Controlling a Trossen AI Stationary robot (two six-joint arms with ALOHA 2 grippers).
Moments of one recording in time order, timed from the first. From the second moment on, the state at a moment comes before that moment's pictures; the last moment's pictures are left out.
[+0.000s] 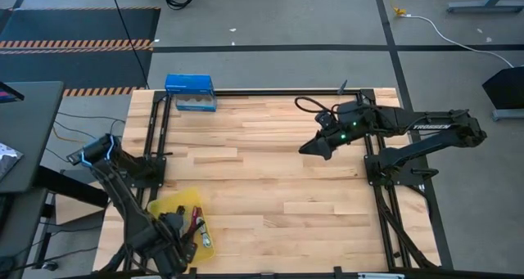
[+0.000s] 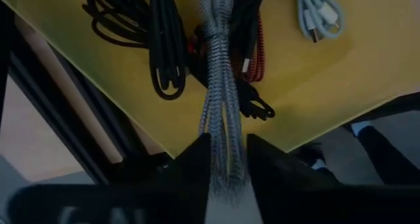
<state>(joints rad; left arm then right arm) -0.99 1.65 1.35 -1.12 0.12 -2.25 -0.03 1.05 1.03 -0.47 -0.20 0.87</state>
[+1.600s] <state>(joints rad) -0.11 1.64 1.35 0.39 -0.11 -0.03 -0.09 0.81 1.03 -0.31 -0.29 0.22</state>
